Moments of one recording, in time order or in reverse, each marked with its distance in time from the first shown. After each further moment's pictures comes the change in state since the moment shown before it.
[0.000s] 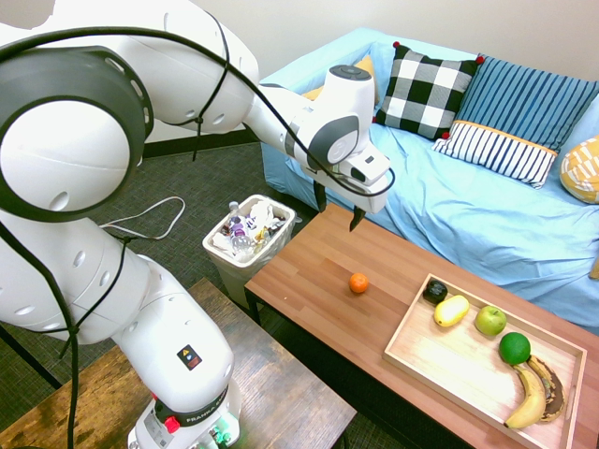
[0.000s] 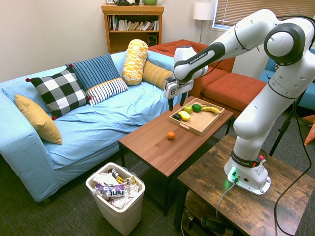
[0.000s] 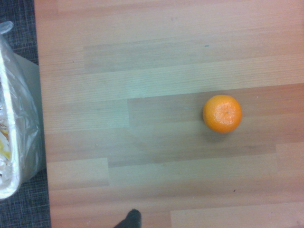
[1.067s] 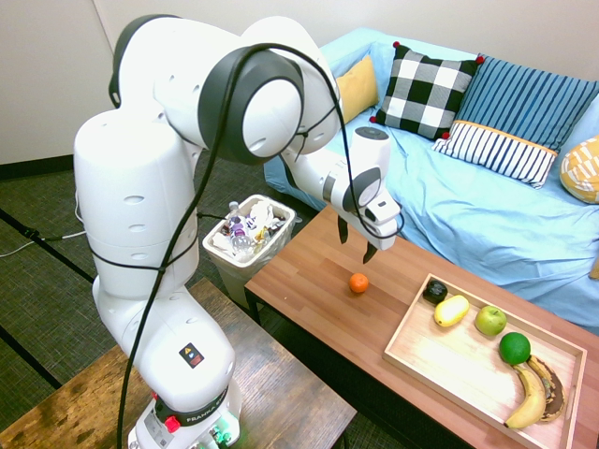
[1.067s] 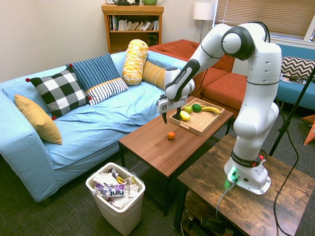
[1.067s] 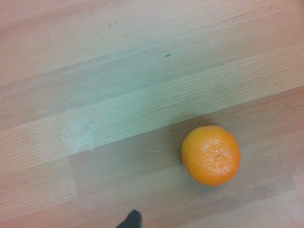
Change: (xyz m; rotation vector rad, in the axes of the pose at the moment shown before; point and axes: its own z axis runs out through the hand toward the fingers) arm 0.061 -0.030 0.159 -0.093 0.007 0.225
